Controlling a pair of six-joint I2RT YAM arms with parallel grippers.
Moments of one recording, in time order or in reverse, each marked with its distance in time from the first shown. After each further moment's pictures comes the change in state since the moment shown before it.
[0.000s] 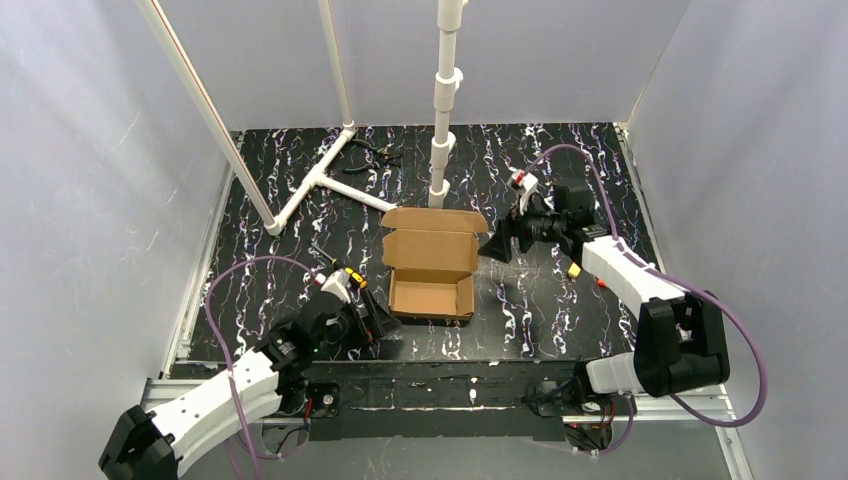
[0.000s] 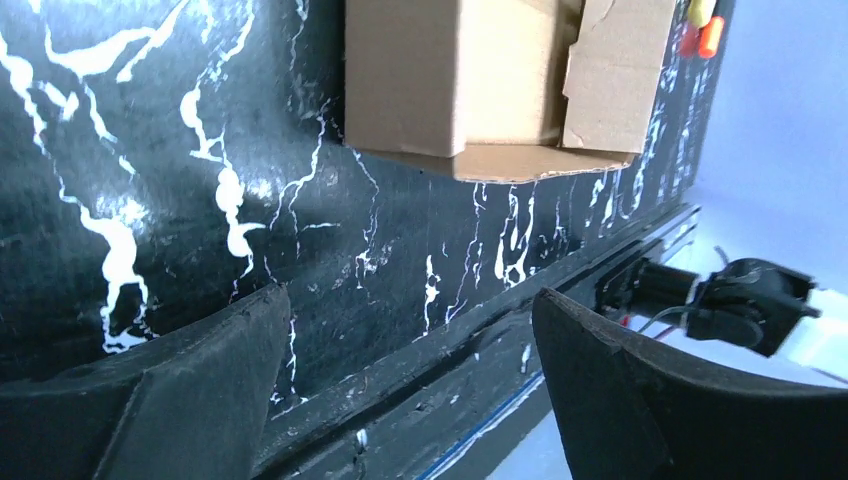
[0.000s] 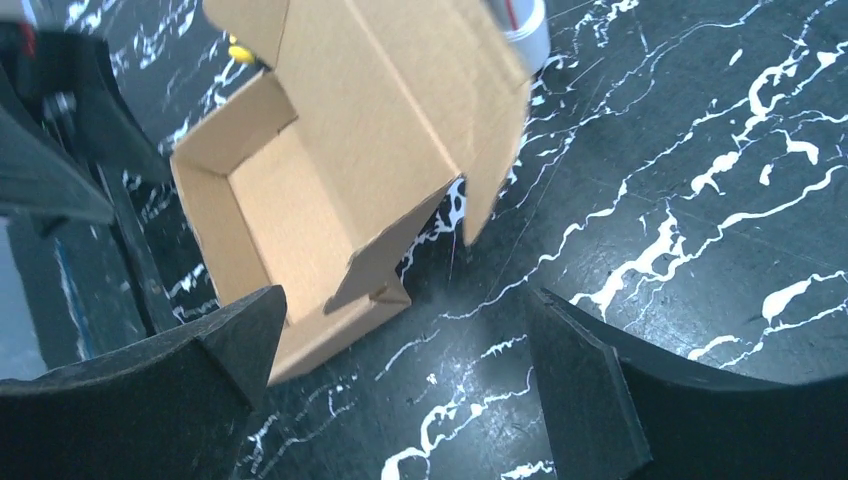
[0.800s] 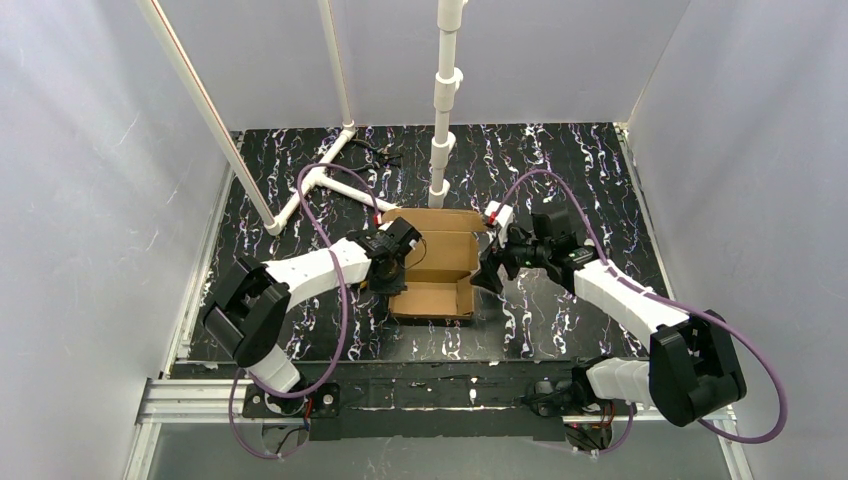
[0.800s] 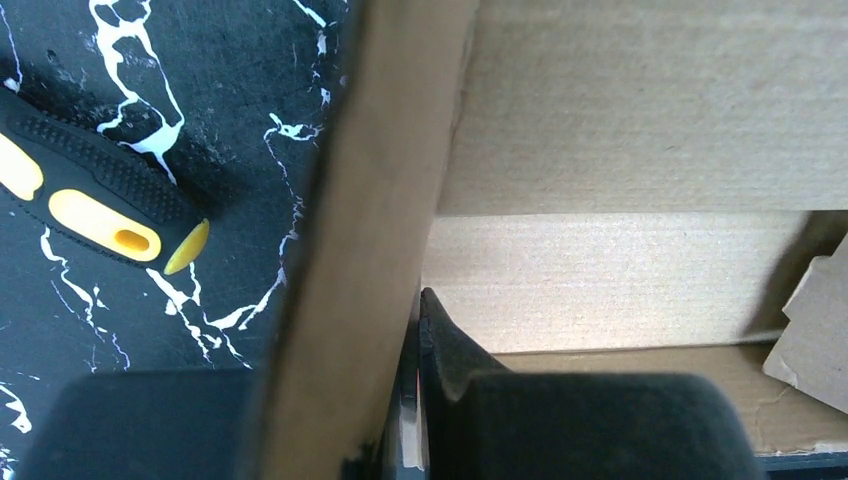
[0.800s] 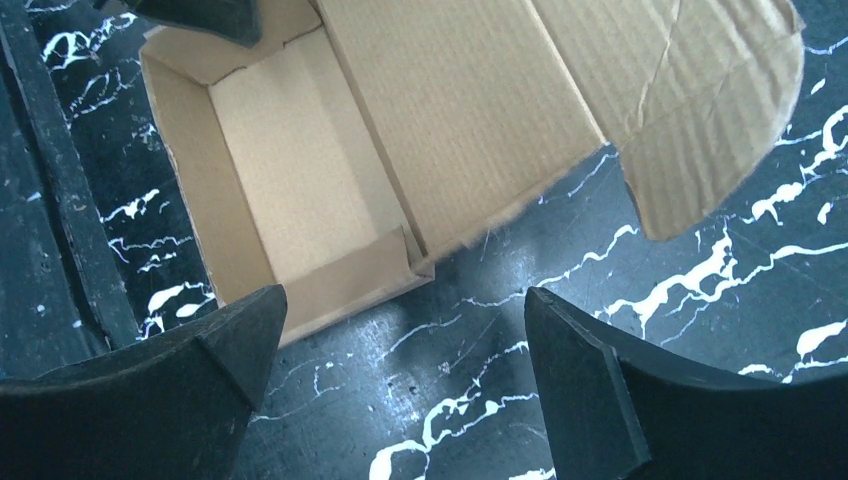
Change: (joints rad) left arm -0.026 0.961 0.801 -0.466 -0.304 0.313; right arm 0.189 -0.098 -0.119 0.026 0.172 -0.144
